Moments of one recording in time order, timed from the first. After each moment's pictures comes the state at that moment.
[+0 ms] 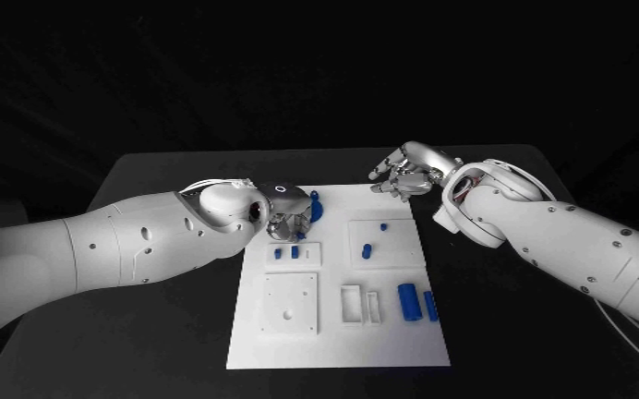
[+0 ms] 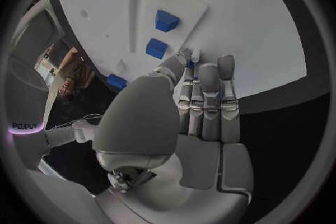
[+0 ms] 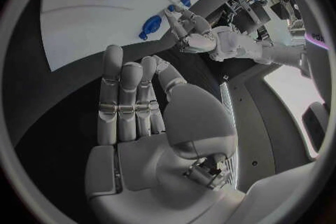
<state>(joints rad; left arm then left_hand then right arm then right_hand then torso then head) 1.33 -0.69 -0.22 1.32 -1.71 -0.11 -0.01 1.44 -0.13 0.26 -0.05 0.19 1.15 0.09 0.06 0.07 1.29 0.04 0.06 0.06 1.29 -0.03 1.10 0.50 0.09 1.24 -0.05 0.36 1.31 1.12 -0.63 0.23 1.27 -1.34 -0.18 0.04 1.23 0.02 0.11 -0.28 0.39 1.14 0.08 0.07 0.07 1.44 -0.04 0.40 0.80 1.38 -0.09 0.80 0.85 0.08 1.34 -0.11 0.56 0.67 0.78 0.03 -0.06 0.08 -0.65</state>
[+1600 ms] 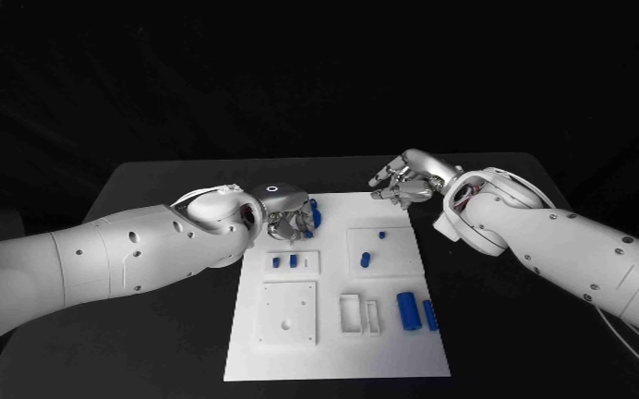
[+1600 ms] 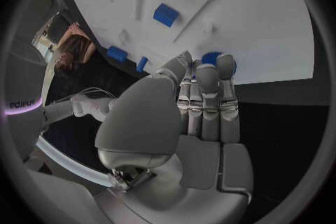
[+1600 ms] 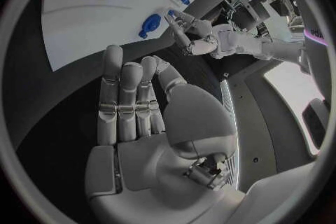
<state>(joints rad) 1.32 -0.72 -0.18 1.35 -1.53 -0.24 0.02 1.44 -0.08 0.24 -0.01 0.20 1.23 0.08 0.06 0.07 1.34 0.02 0.06 0.06 1.33 -0.05 1.09 0.50 0.08 1.28 -0.08 0.37 1.31 1.12 -0.65 0.23 1.28 -1.31 -0.19 0.05 1.22 0.03 0.11 -0.28 0.40 1.14 0.08 0.07 0.07 1.44 -0.04 0.40 0.80 1.38 -0.09 0.80 0.85 0.08 1.34 -0.11 0.55 0.69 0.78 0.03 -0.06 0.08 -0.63</state>
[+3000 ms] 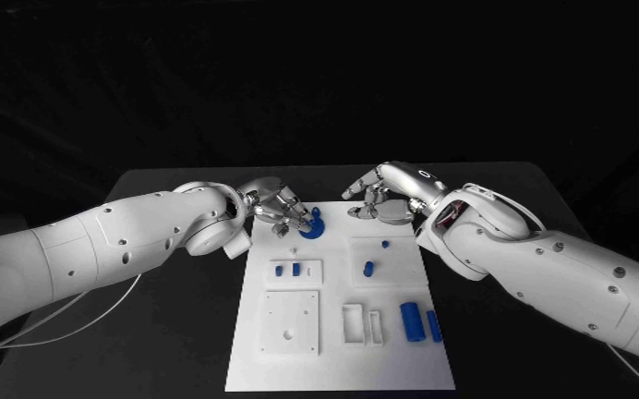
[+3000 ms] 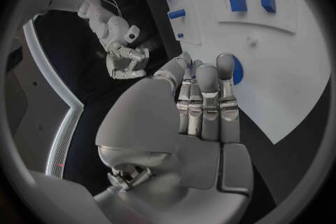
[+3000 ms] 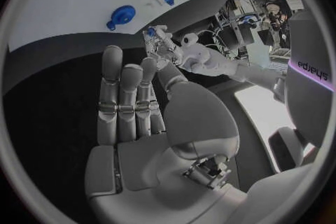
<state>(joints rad) 1.33 -0.76 -0.13 1.26 -0.69 -0.01 0.07 1.41 -0.06 0.24 -0.05 0.21 1.22 0.08 0.06 0.07 1.34 0.03 0.06 0.06 1.33 -0.05 1.07 0.51 0.09 1.28 -0.07 0.33 1.31 1.12 -0.64 0.19 1.42 -1.53 -0.34 0.15 1.26 -0.01 0.15 -0.28 0.40 1.14 0.08 0.07 0.07 1.44 -0.04 0.43 0.83 1.39 -0.09 0.82 0.90 0.08 1.35 -0.11 0.54 0.79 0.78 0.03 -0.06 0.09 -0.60</state>
